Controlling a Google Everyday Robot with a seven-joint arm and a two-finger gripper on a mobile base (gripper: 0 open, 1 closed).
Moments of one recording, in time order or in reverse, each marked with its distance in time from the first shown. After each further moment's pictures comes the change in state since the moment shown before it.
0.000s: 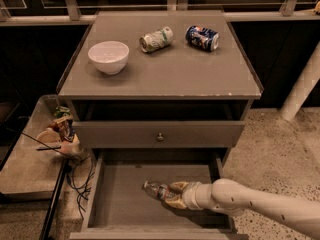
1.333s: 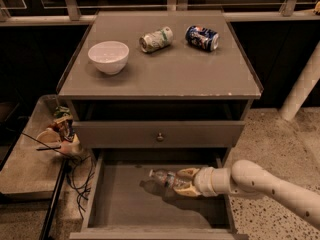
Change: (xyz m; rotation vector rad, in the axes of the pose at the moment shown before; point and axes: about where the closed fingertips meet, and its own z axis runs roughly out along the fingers) arm -0.050 -0.021 -0.071 -0.086 -0.094 -0.078
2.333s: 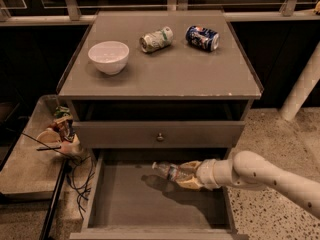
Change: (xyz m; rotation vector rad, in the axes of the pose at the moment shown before) arm -0.016 -0.022 -0.021 0.012 0.026 0.051
